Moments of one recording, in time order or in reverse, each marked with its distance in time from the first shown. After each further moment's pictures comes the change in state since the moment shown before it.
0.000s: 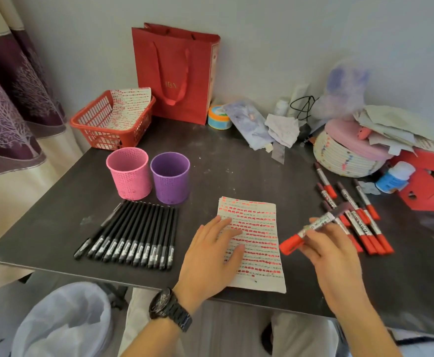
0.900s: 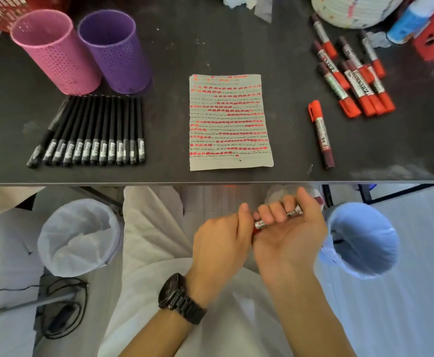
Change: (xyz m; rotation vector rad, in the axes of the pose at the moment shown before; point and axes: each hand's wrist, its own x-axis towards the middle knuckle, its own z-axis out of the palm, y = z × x) left_hand -0.128 0.071 0.042 -0.209 -0.158 -0.312; right_hand -0.144 0.055 0.020 0.852 0.286 0.507
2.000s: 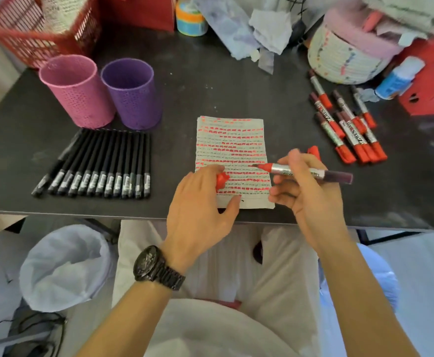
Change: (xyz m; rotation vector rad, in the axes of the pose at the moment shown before) left_hand 0.091 -0.010 -0.048 0.186 0.251 0.278; right_hand 0.059 -0.065 0.063 -0.866 -0.398 -0.431
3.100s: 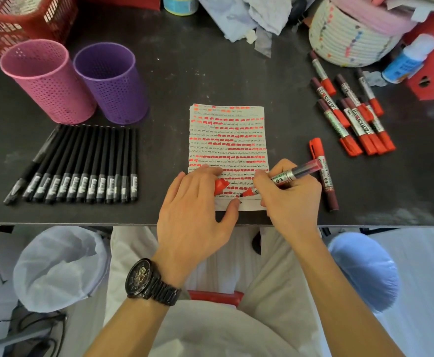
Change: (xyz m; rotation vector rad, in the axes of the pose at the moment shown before) left_hand -0.004 -0.003 0.010 0.129 0.021 0.051; right_hand 0.015 0.040 0.017 -0.548 0.167 -0.269
